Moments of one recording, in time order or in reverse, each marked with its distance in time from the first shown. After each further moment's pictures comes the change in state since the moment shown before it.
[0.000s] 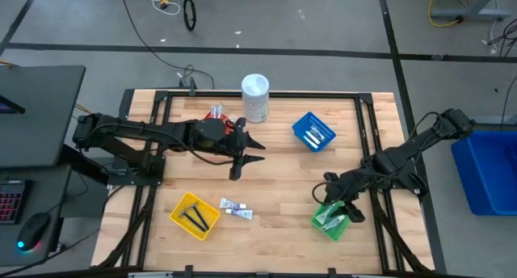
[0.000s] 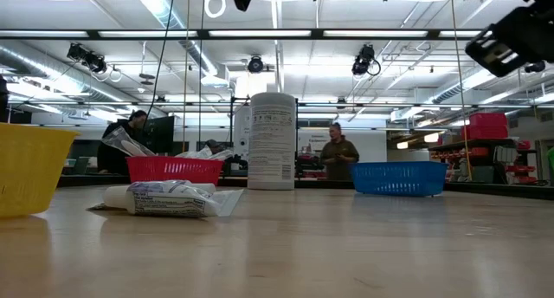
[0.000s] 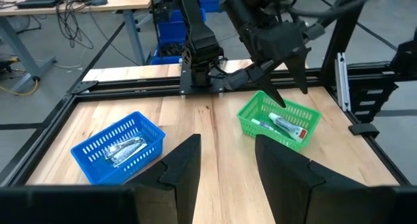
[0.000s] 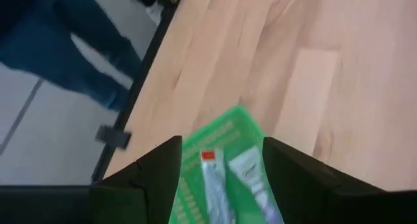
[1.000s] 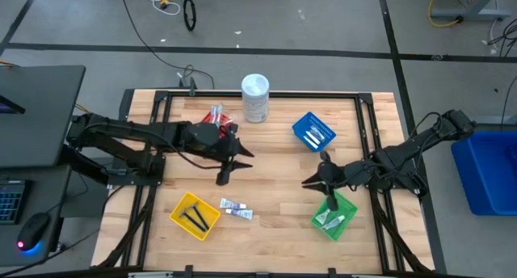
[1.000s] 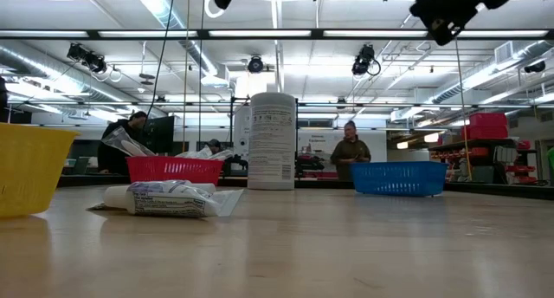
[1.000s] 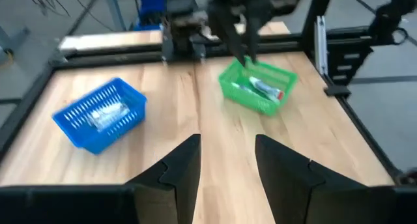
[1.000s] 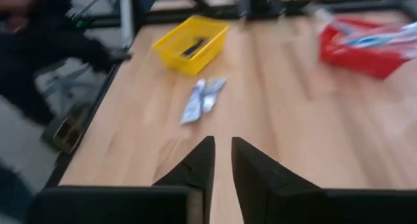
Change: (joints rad) left arm -0.036 -0.078 -0.001 -0.204 0.021 -0.010; right arm -0.037 0.000 0.000 0.337 0.493 -0.046
